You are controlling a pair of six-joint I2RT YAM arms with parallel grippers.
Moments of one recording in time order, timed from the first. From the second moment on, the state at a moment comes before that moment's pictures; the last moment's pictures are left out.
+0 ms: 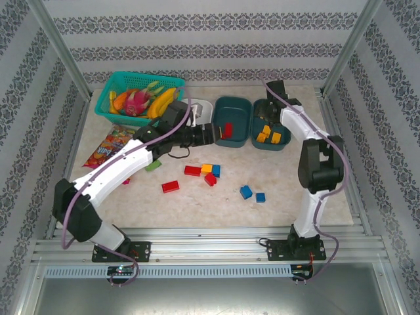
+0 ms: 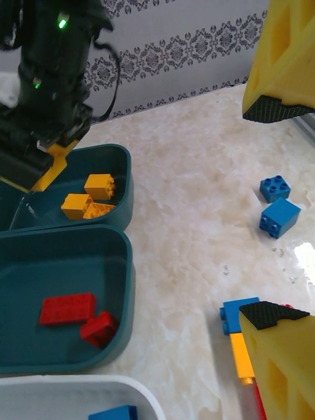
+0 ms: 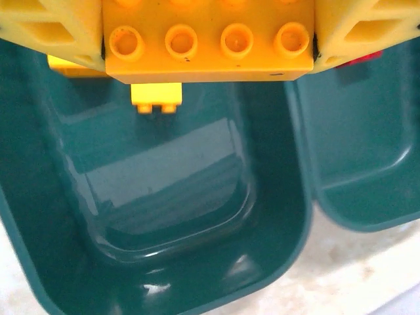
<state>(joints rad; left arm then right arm) -0.61 1.53 1.39 -0.50 0.23 -0.70 0.12 2.01 1.64 -0.60 0.10 0.58</state>
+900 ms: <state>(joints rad) -0.61 1.54 1.43 -0.55 0.15 -0.69 0.07 2.30 2.04 -0.88 -0.02 0.46</state>
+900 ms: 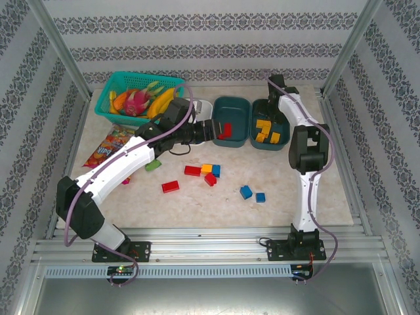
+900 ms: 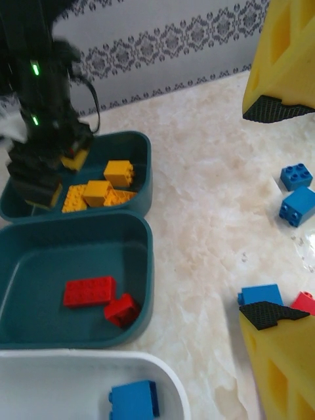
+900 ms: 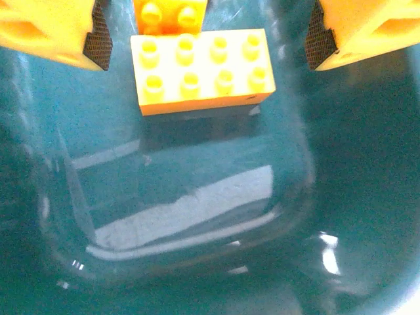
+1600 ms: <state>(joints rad) -0.73 1.71 1.42 -0.71 0.15 -0.65 0.51 0.97 0.81 -0.56 0.00 0.53</state>
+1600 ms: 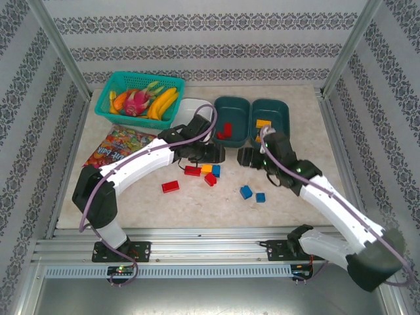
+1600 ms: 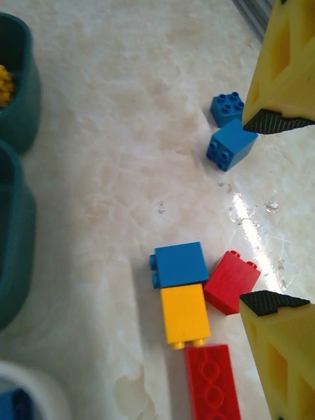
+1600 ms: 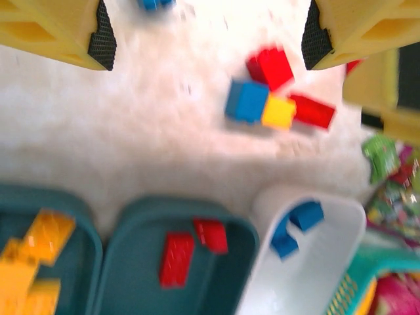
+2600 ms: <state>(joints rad) -0.95 2.24 1.86 -0.95 0.30 -1.15 0.55 0.54 0.89 -0.84 -0.04 0.49</state>
